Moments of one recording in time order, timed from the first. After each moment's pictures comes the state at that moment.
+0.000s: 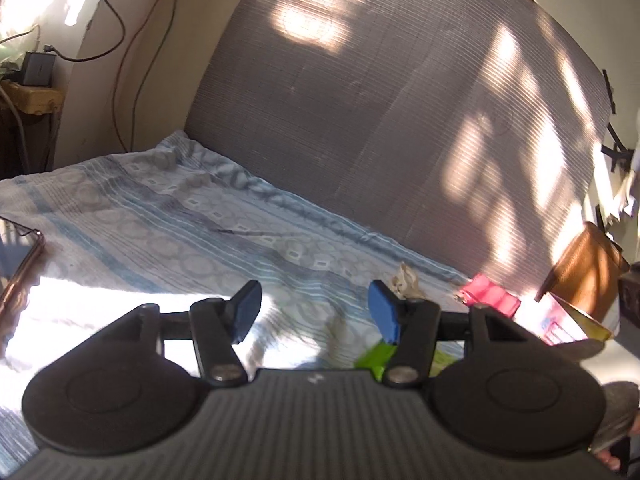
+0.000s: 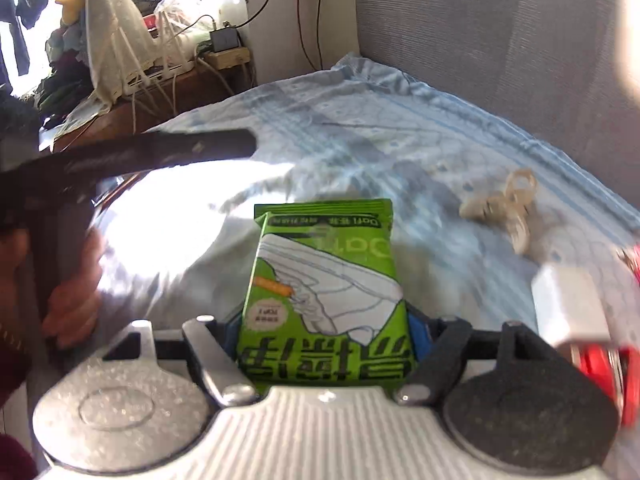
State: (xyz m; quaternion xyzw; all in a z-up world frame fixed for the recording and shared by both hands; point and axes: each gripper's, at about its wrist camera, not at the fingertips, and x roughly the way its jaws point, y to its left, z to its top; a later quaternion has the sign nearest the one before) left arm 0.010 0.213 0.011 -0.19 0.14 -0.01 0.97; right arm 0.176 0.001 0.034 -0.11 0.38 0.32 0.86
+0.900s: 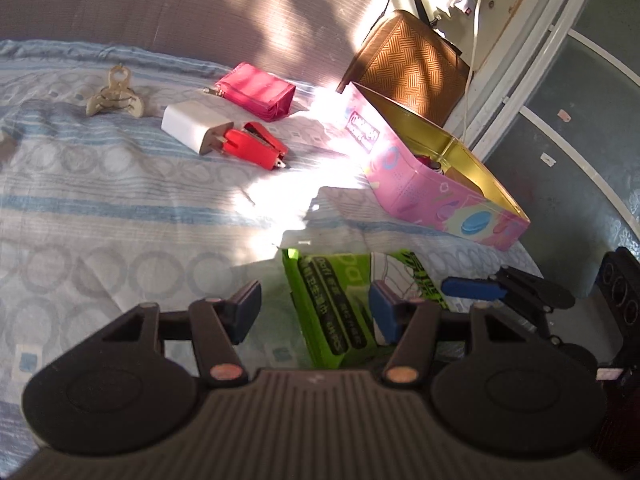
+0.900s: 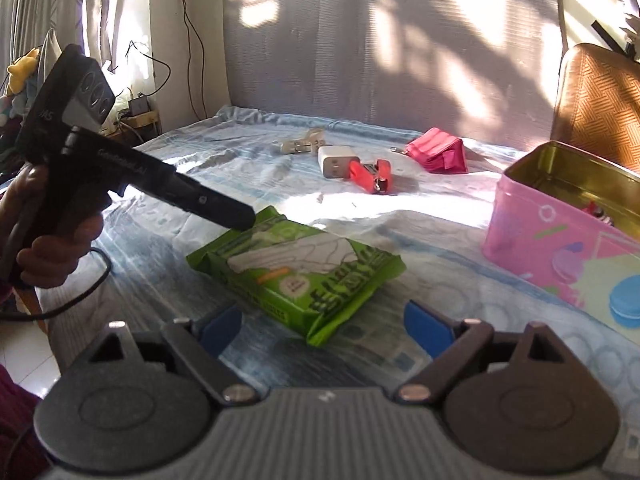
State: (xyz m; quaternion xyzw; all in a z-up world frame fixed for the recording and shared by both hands) left arm 0.007 0.048 0.008 -0.14 0.35 -0.29 0.88; right arm -0.025 -0.155 0.024 -0.03 0.29 0.15 0.95
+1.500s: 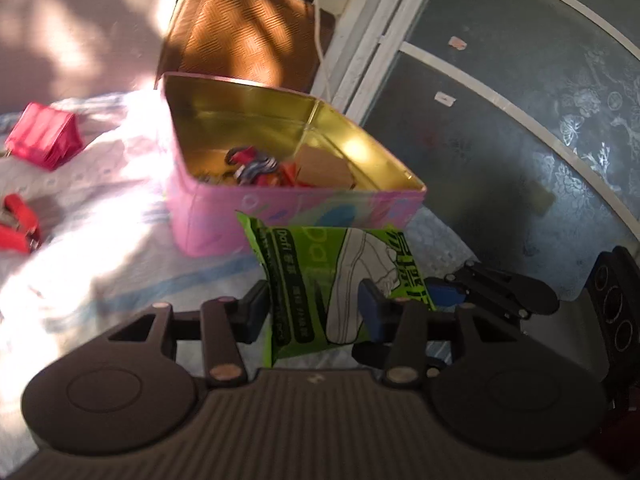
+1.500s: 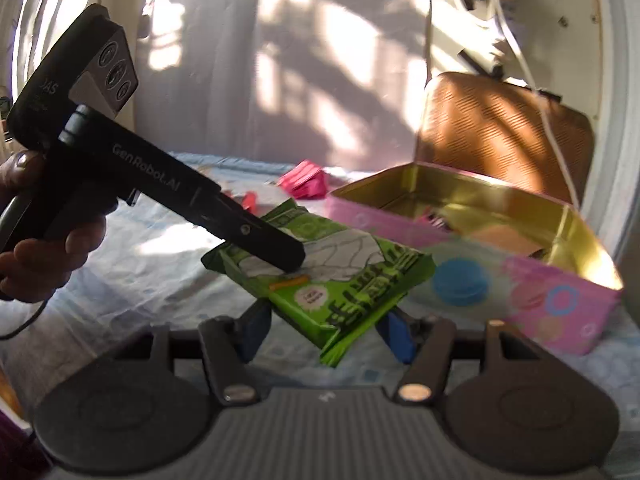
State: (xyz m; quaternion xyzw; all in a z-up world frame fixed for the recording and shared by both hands) left arm 0.032 -0.122 0.056 -0.04 0.32 -0.44 0.84; right arm -0.091 -0.237 0.050 -0.03 0.22 -0.02 0.98
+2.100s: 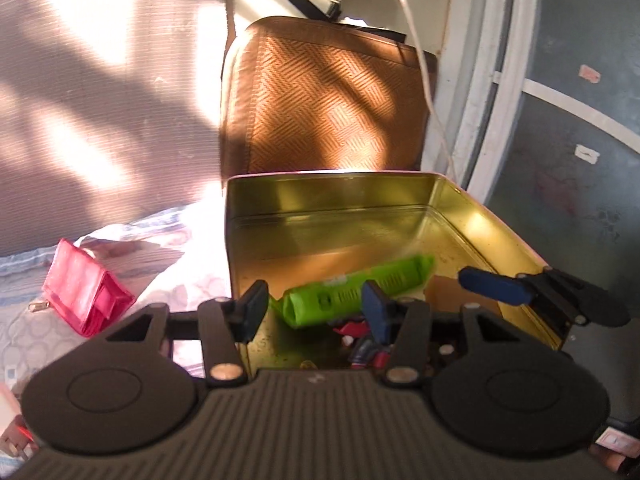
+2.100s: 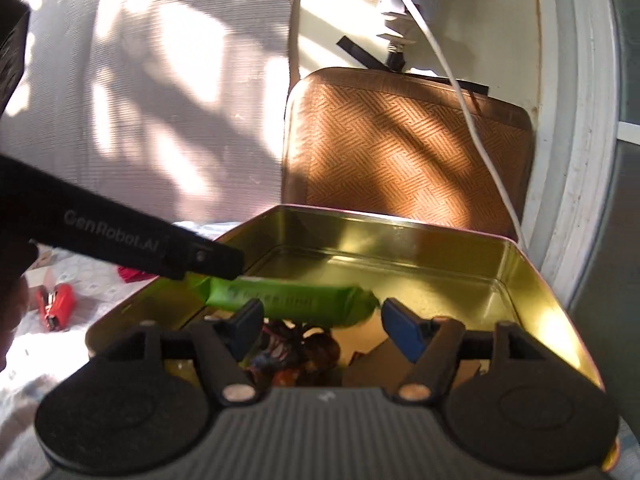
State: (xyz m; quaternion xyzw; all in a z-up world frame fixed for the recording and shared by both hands) left arm 0.143 -0.192 0.079 0.02 0.27 -0.27 0.92; right arm 0.059 -0.335 0.054 0.02 0.19 -0.15 0.97
